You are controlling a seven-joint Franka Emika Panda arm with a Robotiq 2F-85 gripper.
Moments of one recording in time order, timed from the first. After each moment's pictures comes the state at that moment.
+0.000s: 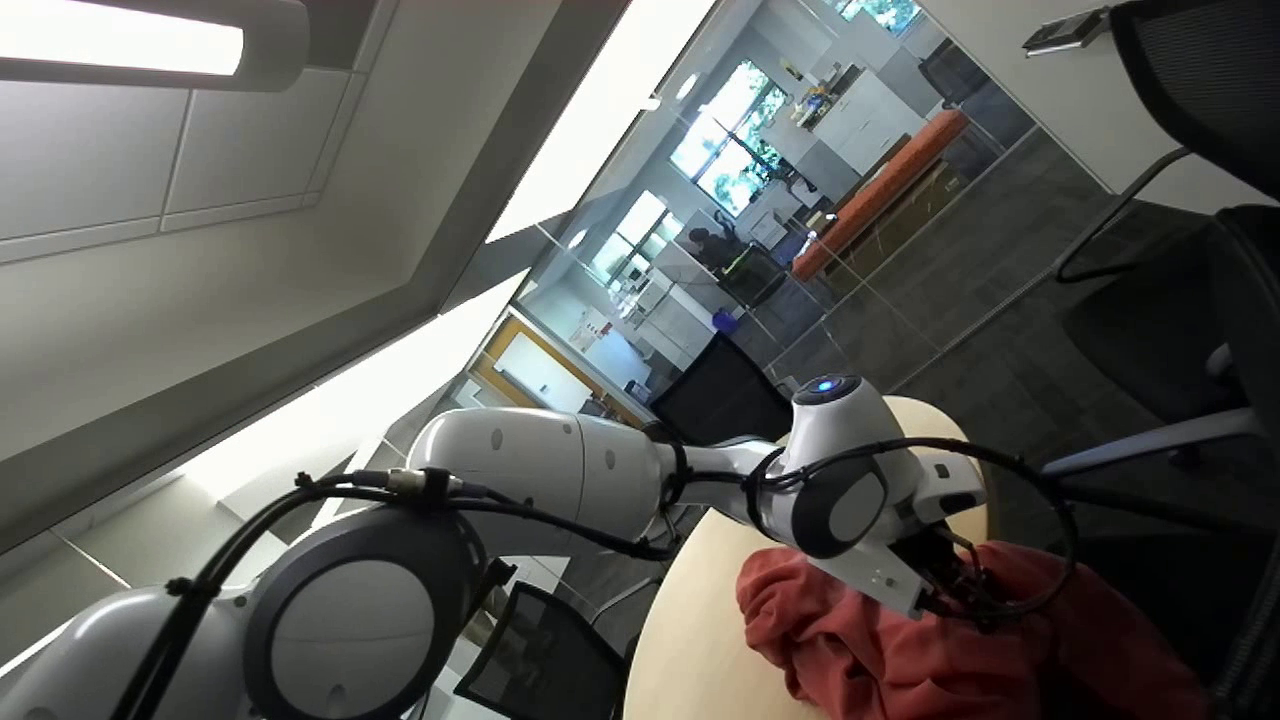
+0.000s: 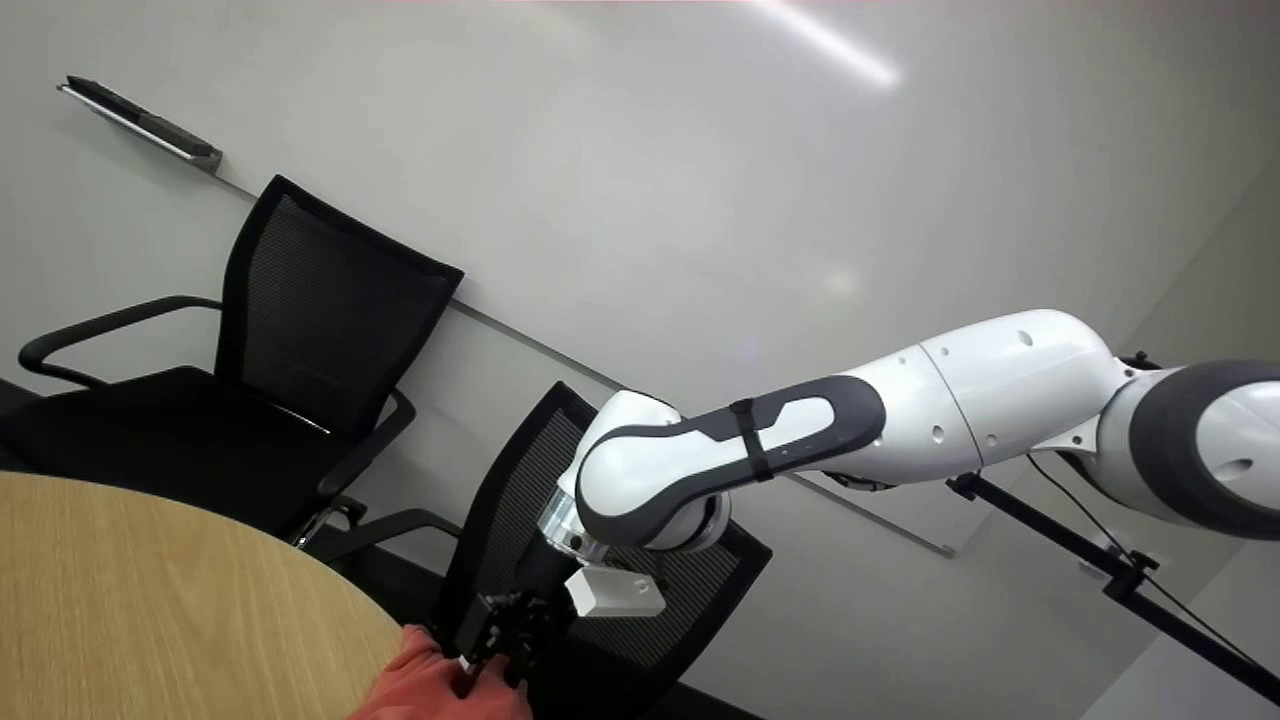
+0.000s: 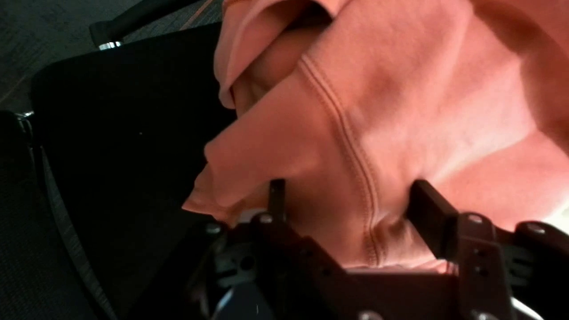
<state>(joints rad) -0.05 1.23 0.13 -1.32 0.25 2.43 0.00</state>
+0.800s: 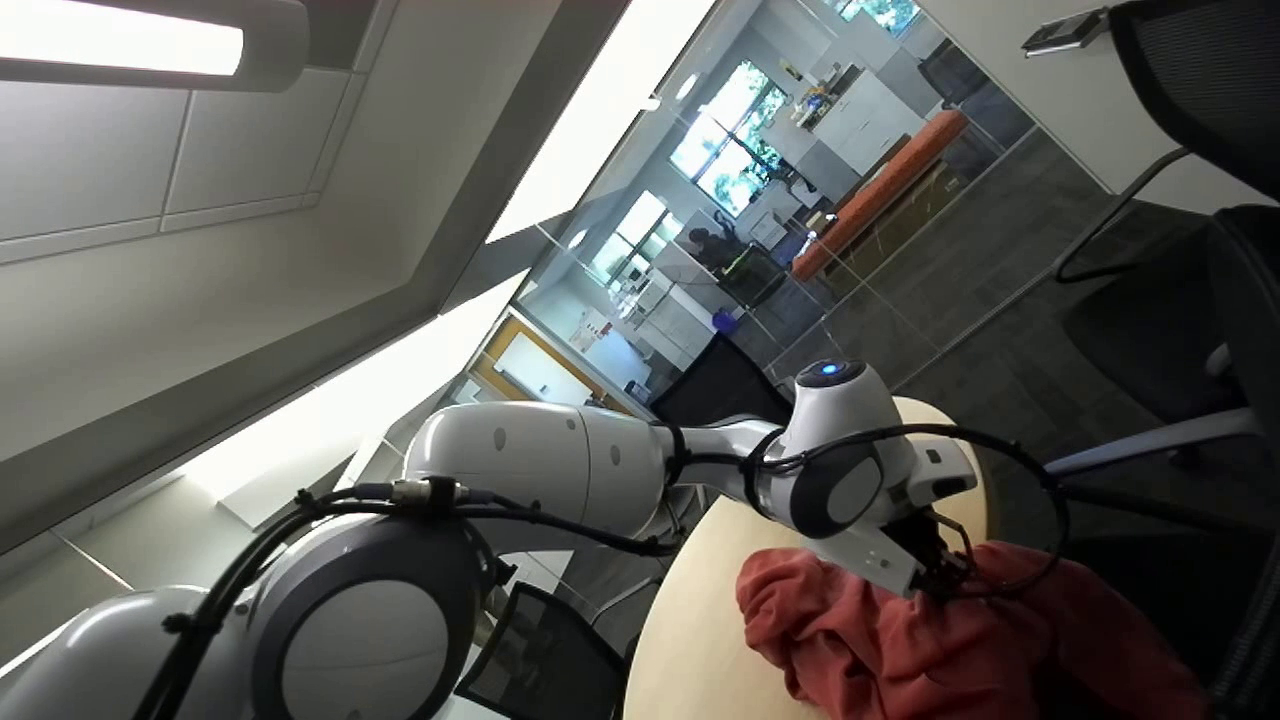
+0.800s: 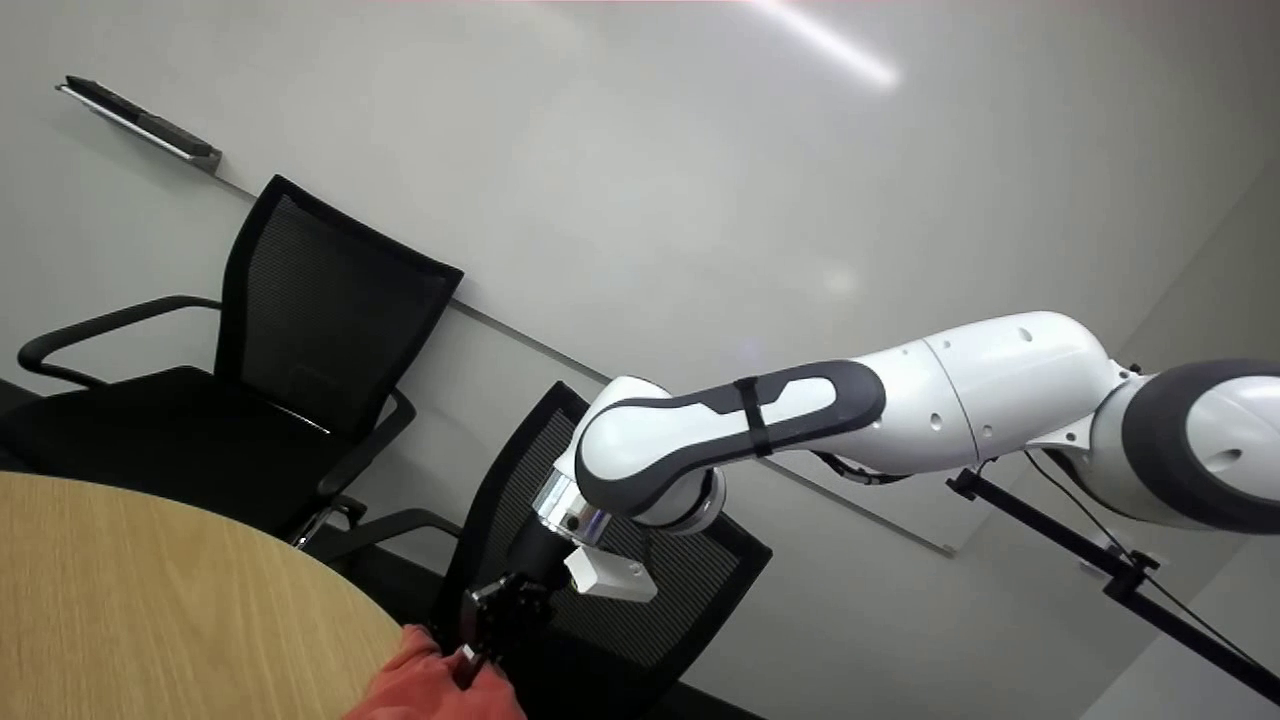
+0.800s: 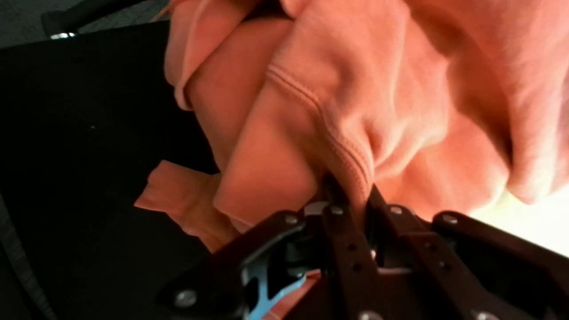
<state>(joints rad) -0.10 1.25 0.20 -1.26 0.25 2.36 -0.06</state>
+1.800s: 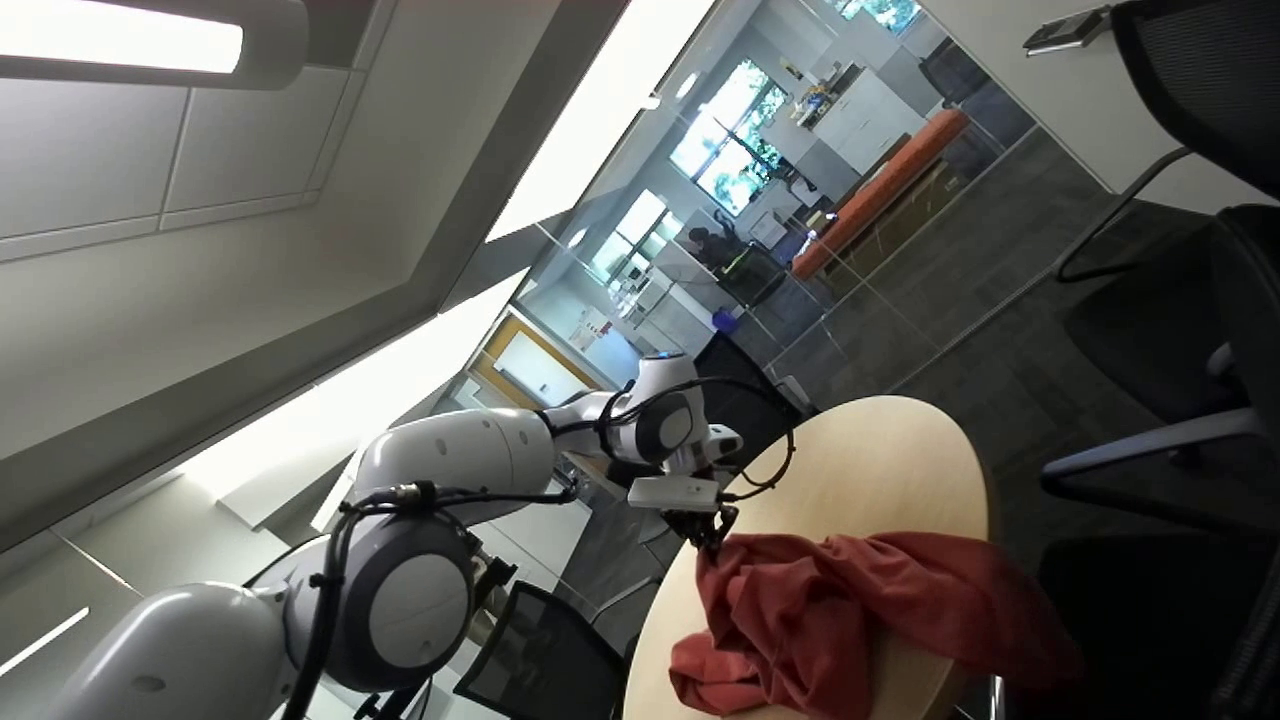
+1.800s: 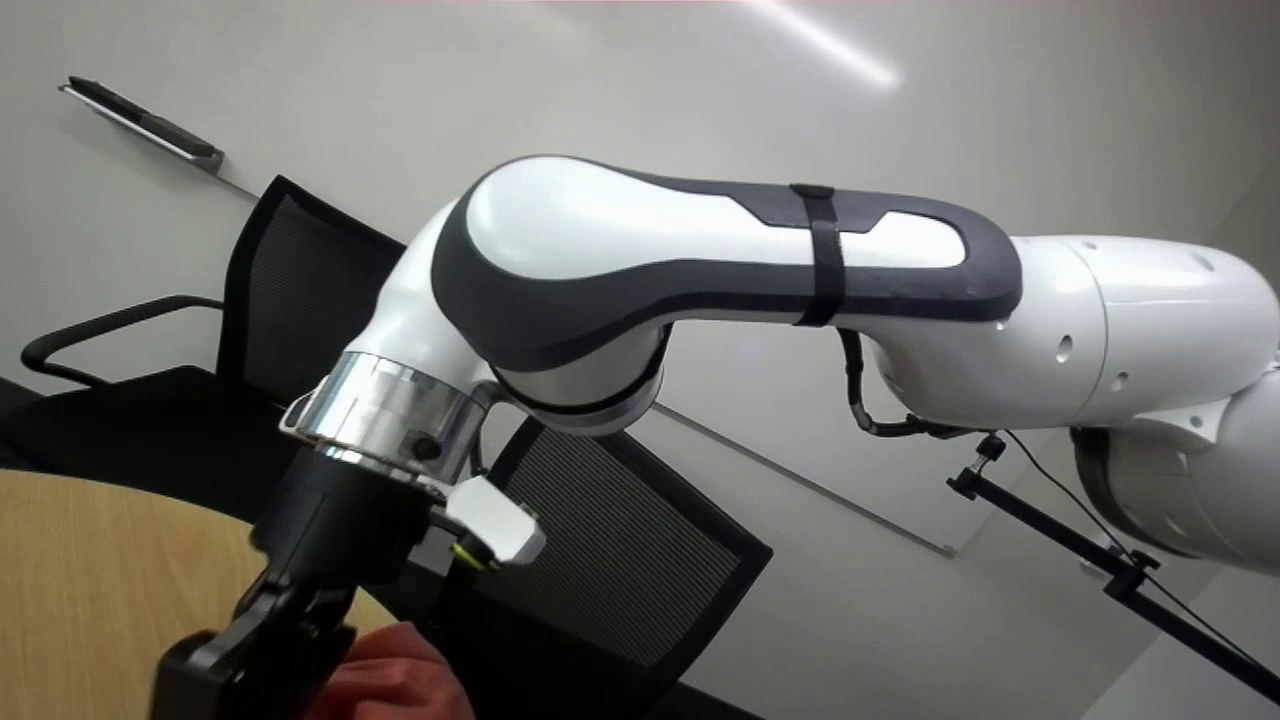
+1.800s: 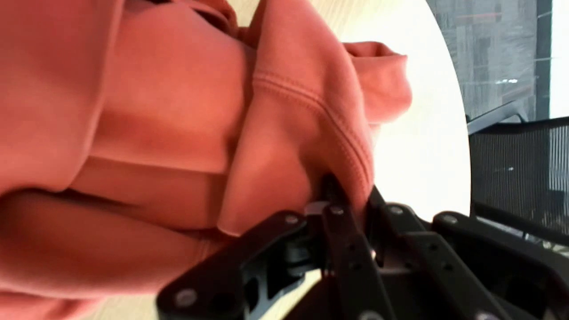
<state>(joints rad) 0.17 1.24 0.40 -0.94 0.24 1.90 -0.21</state>
